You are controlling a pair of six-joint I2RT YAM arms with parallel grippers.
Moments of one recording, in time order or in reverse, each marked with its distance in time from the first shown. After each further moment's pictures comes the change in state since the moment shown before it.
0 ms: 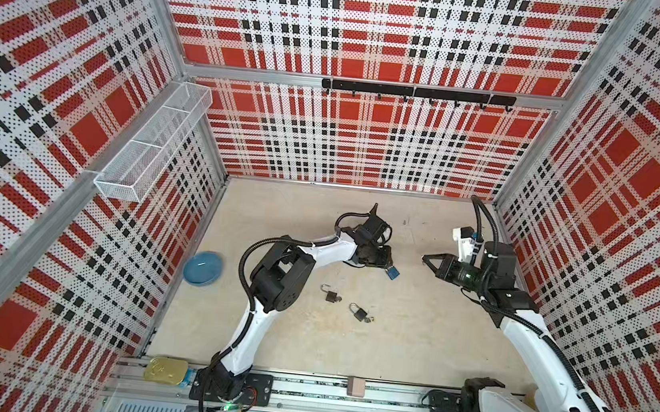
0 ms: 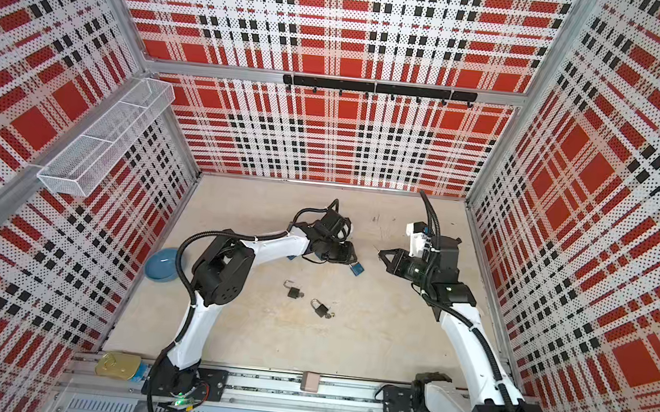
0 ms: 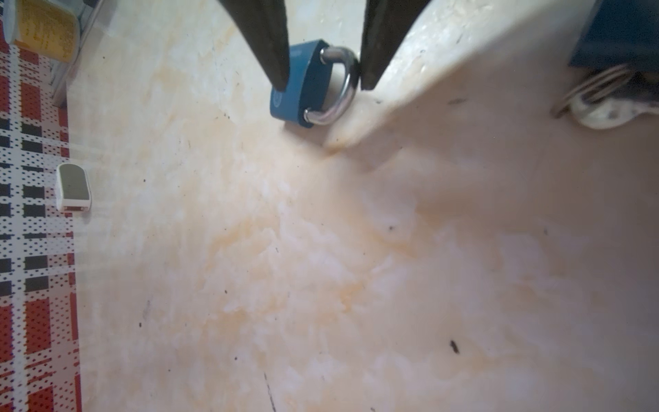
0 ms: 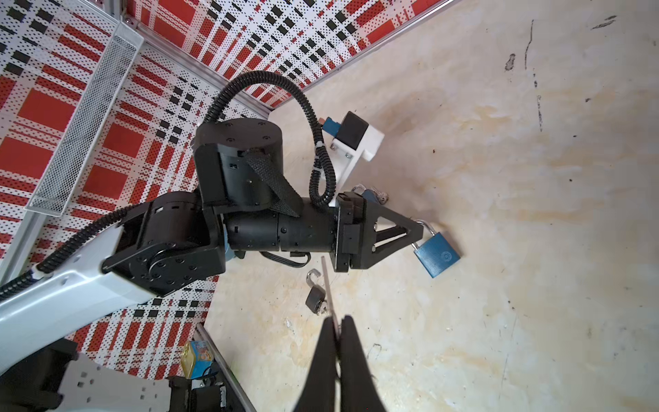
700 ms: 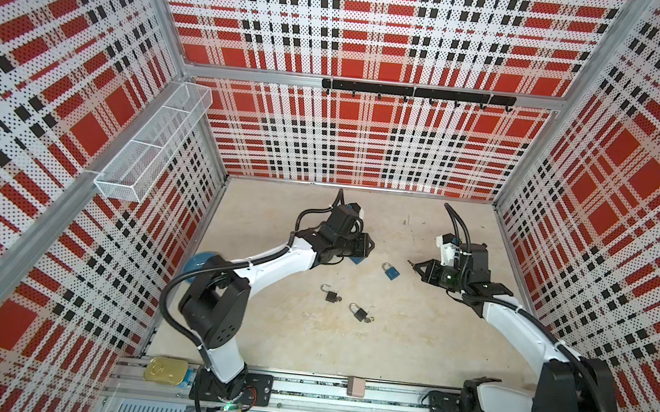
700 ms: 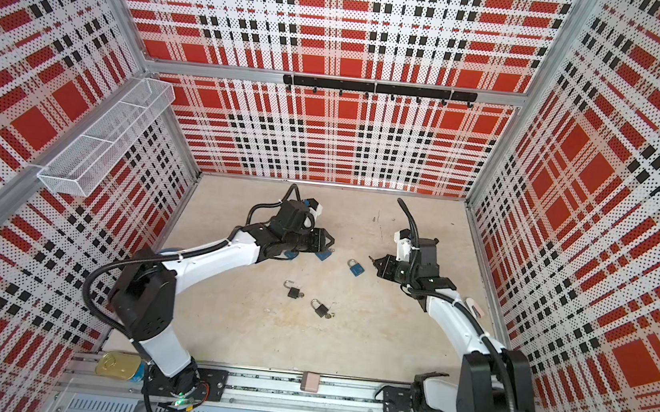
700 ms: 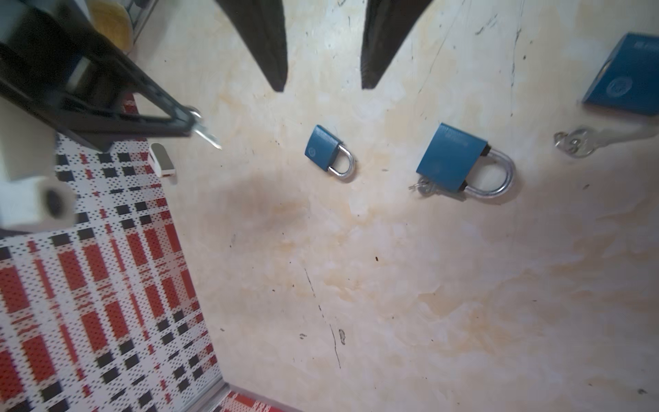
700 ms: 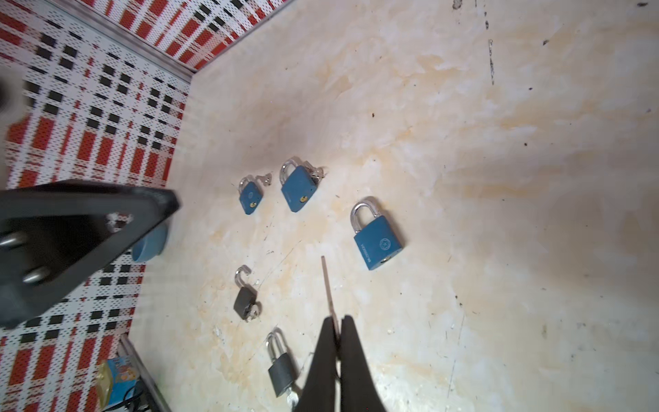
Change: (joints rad) left arm 0.053 -0.585 -0.473 0.179 -0.123 -0.053; right arm 0.098 0.235 -0.047 0.102 0.186 -0.081
